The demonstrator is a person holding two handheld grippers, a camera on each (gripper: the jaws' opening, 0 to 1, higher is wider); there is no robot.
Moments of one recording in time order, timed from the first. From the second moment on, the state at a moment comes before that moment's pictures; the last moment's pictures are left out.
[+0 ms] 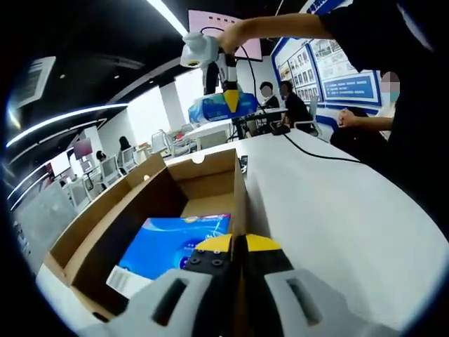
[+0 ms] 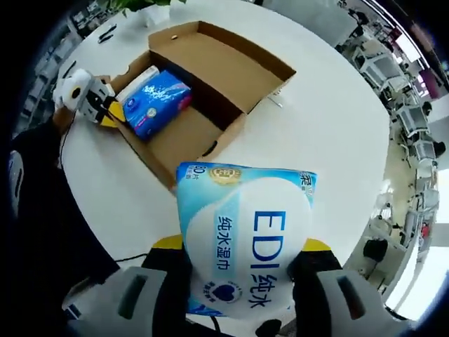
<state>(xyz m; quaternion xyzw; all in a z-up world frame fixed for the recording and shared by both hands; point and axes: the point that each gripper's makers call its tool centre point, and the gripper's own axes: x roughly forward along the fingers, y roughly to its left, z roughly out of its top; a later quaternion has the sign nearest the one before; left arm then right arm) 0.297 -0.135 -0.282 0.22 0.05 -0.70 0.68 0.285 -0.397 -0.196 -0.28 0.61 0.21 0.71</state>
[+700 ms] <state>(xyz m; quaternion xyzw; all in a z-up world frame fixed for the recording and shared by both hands) 0.296 -0.134 -0.283 0.23 0.05 -0.70 0.67 0.300 -0.408 -0.224 -0.41 0.54 0.32 0.66</state>
